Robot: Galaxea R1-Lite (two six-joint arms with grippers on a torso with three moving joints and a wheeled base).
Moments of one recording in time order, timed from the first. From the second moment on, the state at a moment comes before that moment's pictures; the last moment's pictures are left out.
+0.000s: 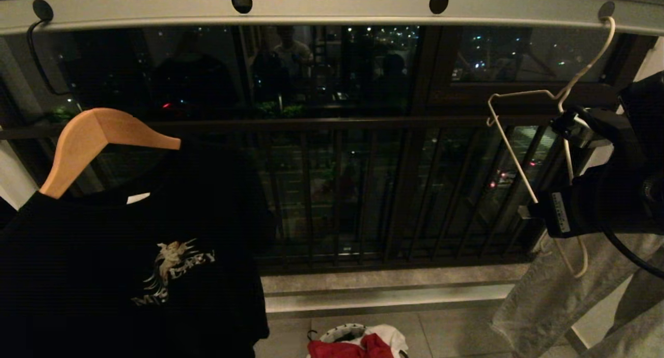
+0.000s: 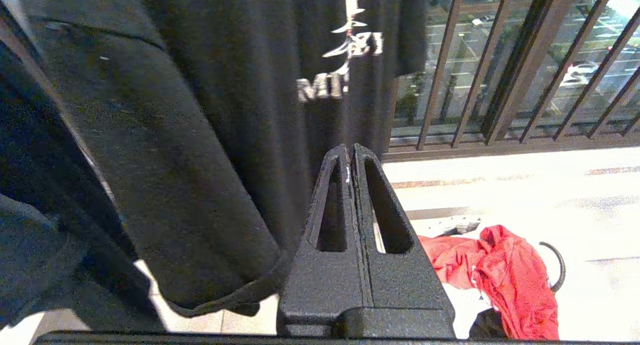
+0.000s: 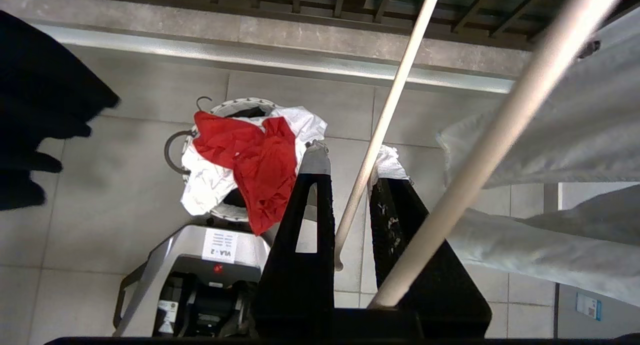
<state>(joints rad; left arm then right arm) -0.01 0.00 -0.01 0.05 -0.02 0.02 0.35 1.41 -1.21 0.49 -0.21 0.13</state>
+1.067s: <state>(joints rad) -0.01 0.00 -0.01 0.05 -0.02 0.02 0.36 1.36 -1.17 0.49 -0.21 0.07</state>
